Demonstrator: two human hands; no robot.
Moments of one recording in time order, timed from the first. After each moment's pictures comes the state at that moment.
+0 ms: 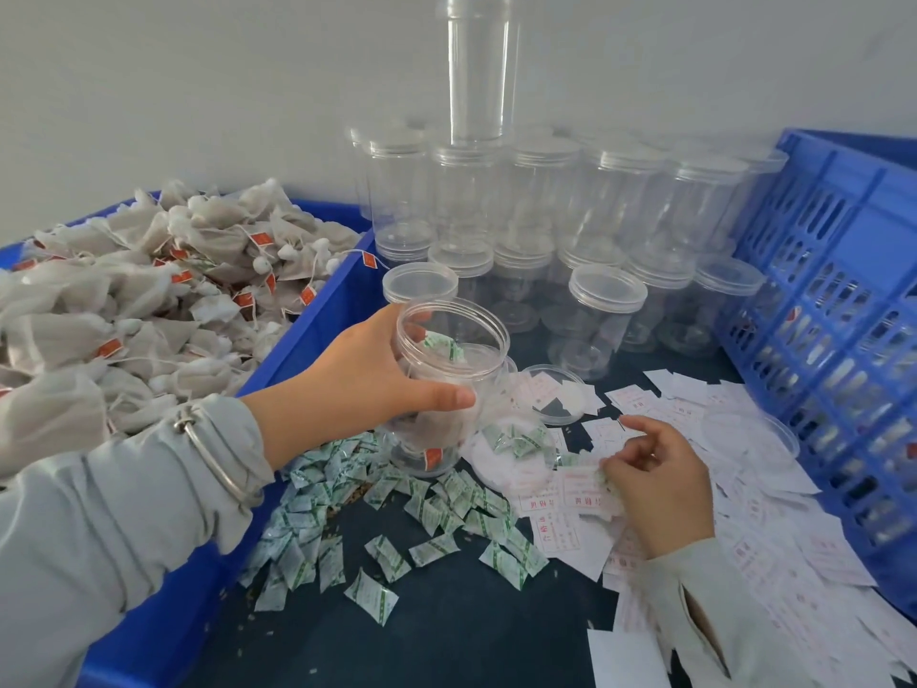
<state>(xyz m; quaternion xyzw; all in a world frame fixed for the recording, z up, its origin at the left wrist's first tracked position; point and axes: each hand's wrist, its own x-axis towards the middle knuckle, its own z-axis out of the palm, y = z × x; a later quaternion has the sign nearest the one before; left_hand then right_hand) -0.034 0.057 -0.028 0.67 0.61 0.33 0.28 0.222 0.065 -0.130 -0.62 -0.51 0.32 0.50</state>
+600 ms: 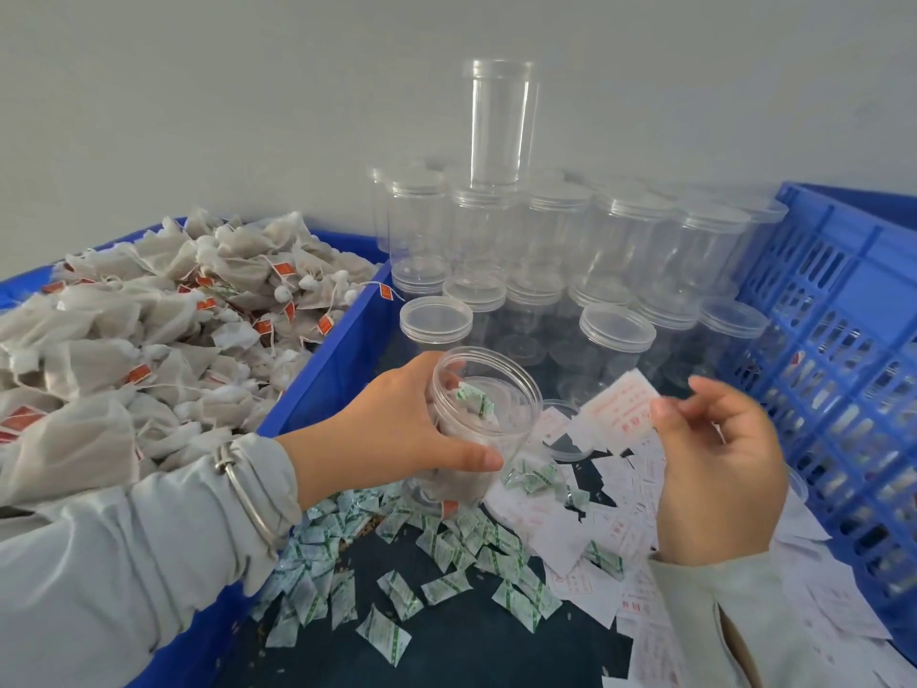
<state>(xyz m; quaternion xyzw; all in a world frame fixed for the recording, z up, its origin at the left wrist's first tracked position) -0.032 0.050 -0.029 0.70 0.59 0.28 0.29 0.193 0.056 -0.060 -0.46 -0.47 0.20 0.73</state>
